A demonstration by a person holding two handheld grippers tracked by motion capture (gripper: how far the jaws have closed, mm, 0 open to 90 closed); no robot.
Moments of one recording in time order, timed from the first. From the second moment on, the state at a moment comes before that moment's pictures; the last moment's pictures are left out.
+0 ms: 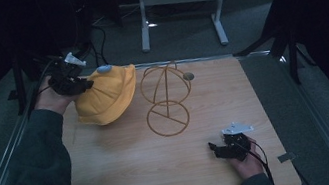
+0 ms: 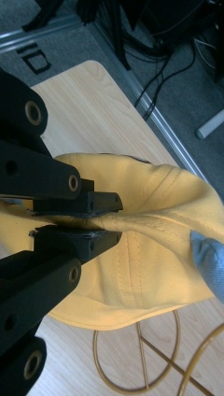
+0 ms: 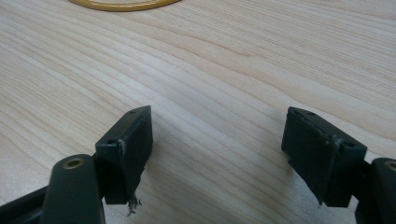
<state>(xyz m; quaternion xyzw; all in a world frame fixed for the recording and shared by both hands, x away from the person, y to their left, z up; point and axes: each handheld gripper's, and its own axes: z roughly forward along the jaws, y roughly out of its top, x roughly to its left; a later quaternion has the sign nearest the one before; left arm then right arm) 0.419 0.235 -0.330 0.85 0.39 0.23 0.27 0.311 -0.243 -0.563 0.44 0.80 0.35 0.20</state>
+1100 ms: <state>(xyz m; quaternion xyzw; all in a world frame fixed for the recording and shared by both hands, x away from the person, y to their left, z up) 0.412 0.240 -0.319 0.85 0.36 0.22 0.32 0.311 -0.244 -0.563 0.44 0.80 0.35 0.20</state>
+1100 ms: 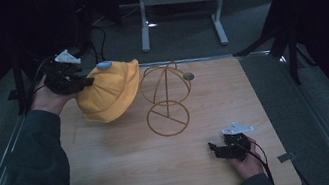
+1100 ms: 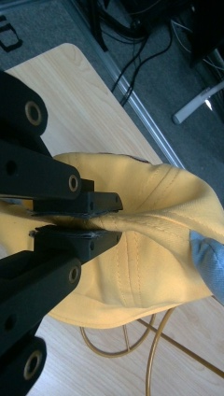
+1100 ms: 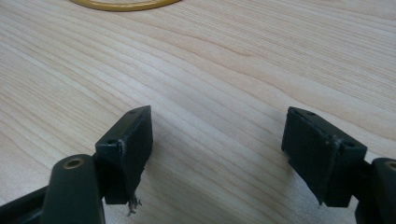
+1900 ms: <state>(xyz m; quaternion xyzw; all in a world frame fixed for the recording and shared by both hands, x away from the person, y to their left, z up) 0.405 0.232 -0.307 0.85 0.33 0.20 0.36 0.311 -0.243 -0.563 0.44 0.80 0.35 0.20</state>
